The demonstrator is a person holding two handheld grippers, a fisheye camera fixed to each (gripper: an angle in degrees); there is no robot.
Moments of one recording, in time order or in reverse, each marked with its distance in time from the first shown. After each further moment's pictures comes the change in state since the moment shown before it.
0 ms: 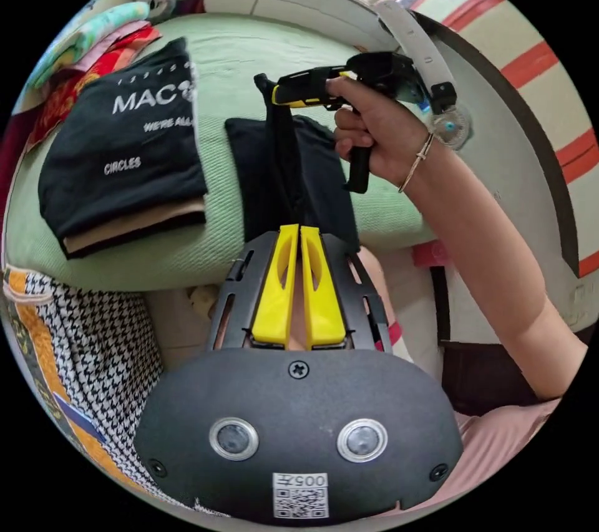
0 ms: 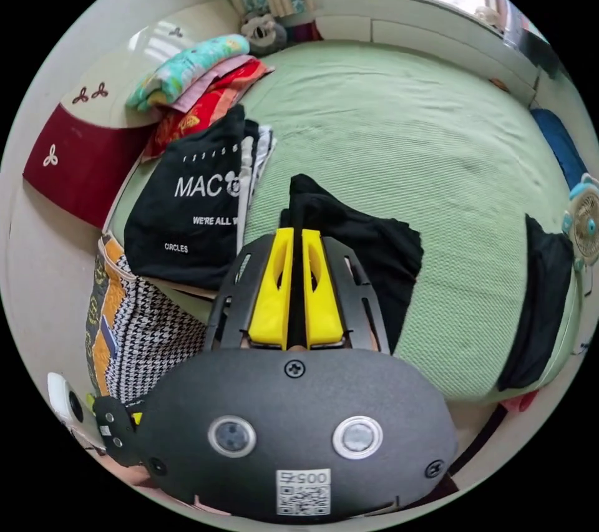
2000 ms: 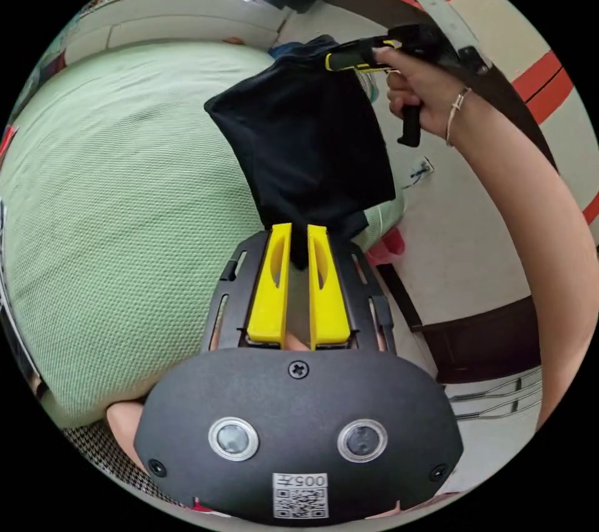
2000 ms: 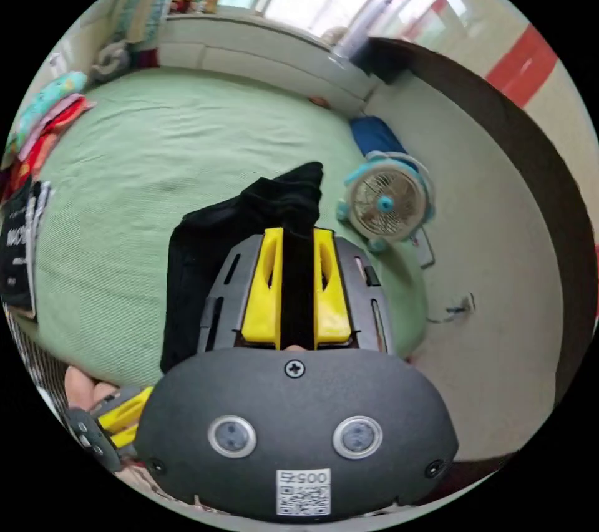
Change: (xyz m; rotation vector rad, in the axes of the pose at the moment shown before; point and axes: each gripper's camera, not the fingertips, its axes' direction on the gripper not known) left arm 0.267 -0.074 0.103 0.252 0.284 0.350; right arm 0.286 0.034 -0.171 0.223 0.721 0.079
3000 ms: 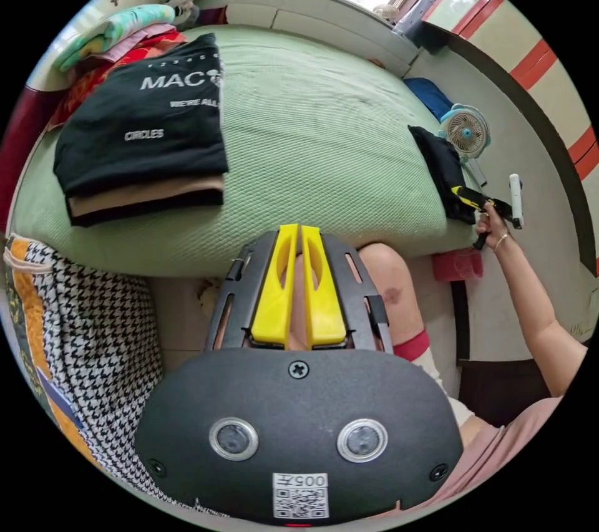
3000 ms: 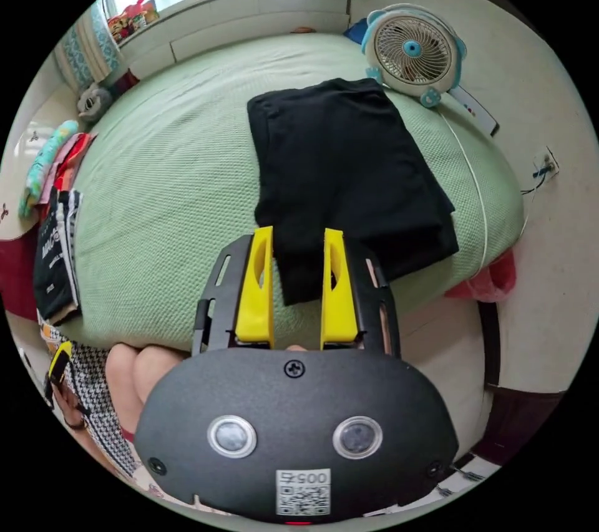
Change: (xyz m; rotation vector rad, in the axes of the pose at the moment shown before) left arm -0.156 0.249 -0.236 0.063 -0.382 -0.349; right arm -0.044 0.174 0.059 -0.188 -0.336 0.301
